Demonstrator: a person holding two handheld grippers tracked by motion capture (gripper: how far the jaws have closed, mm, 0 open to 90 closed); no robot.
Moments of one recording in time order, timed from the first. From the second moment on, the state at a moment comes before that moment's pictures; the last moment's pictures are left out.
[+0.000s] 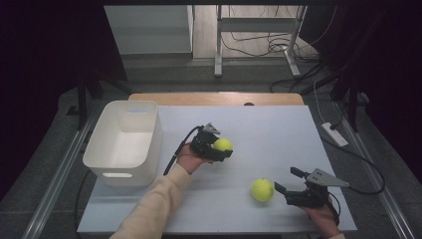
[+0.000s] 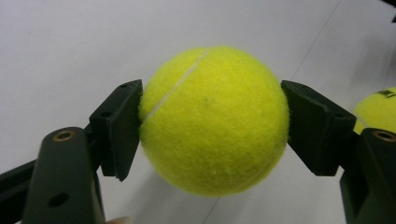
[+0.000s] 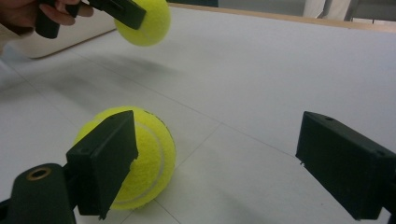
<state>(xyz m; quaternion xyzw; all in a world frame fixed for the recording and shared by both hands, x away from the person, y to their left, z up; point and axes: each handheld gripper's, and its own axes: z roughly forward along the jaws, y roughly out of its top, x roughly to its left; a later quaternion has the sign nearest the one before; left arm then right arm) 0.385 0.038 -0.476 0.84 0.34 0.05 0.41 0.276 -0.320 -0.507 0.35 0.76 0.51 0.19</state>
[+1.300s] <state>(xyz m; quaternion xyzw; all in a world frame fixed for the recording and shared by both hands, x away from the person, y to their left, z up) 0.361 0.066 -0.427 0.81 0.32 0.10 0.48 0.276 -0.320 -0.507 0.35 0.76 0.51 0.20</state>
